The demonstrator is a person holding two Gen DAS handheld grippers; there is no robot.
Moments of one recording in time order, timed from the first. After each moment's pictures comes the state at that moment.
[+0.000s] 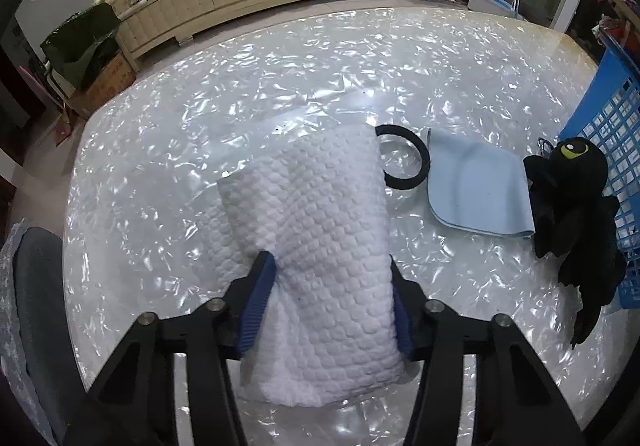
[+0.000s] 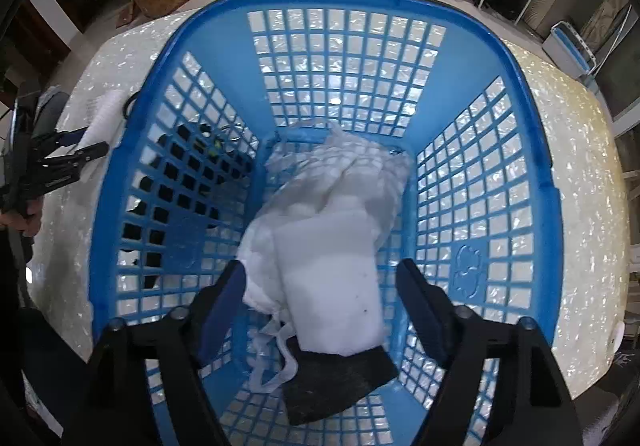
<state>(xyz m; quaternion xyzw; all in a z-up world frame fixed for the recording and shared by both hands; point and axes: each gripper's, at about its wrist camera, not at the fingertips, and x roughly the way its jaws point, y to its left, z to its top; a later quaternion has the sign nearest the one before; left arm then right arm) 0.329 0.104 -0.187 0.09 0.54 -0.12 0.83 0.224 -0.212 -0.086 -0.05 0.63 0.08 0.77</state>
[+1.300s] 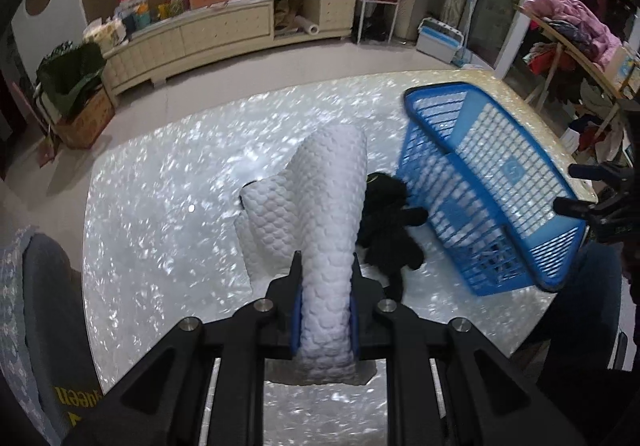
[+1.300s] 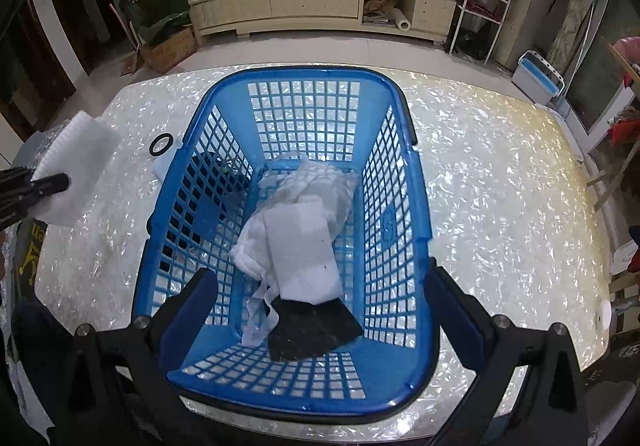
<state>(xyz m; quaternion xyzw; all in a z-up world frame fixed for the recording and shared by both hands) 0.209 0.052 -0.054 0.05 0.48 -0.18 0.86 0.137 -0.257 -0.013 -0.04 0.54 0.06 0.84</state>
